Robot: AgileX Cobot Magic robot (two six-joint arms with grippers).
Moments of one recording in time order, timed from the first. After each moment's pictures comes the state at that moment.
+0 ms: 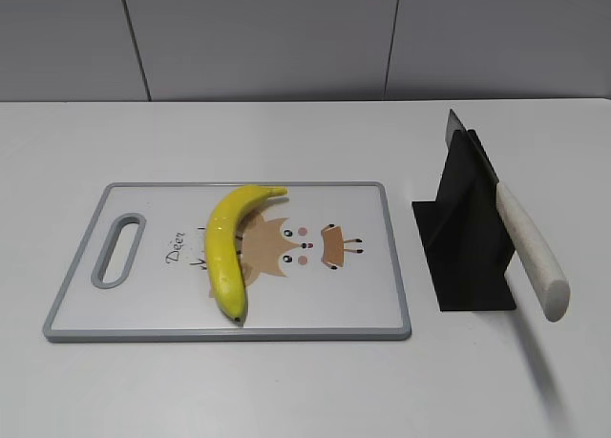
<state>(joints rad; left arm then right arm) -0.04 -0.01 -0.50 0.13 1.09 -0.03 0.01 -0.01 -0.51 0.12 1.04 -0.18</state>
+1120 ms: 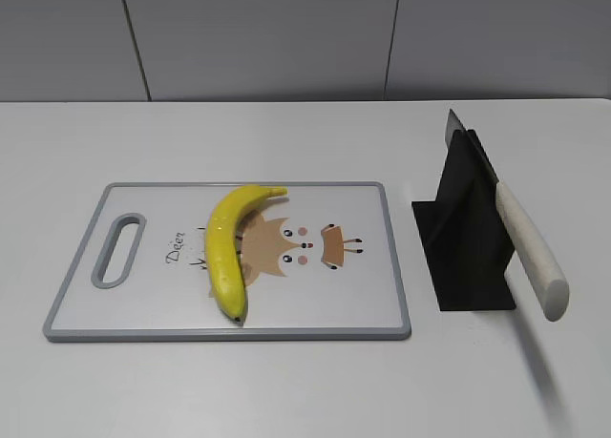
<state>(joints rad) -0.04 -0.01 -0.50 0.13 1.09 -0.03 0.01 -0.01 -0.51 0.12 1.04 -0.18</state>
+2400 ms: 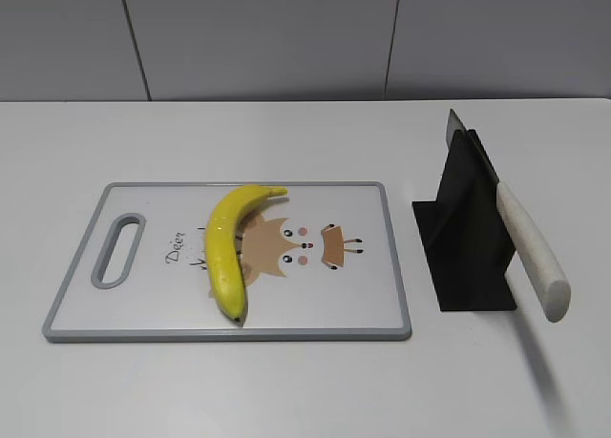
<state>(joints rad) -0.04 -0.01 -0.50 0.13 1.09 -0.03 0.01 0.54 -0.78 0.21 1.19 -0.13</state>
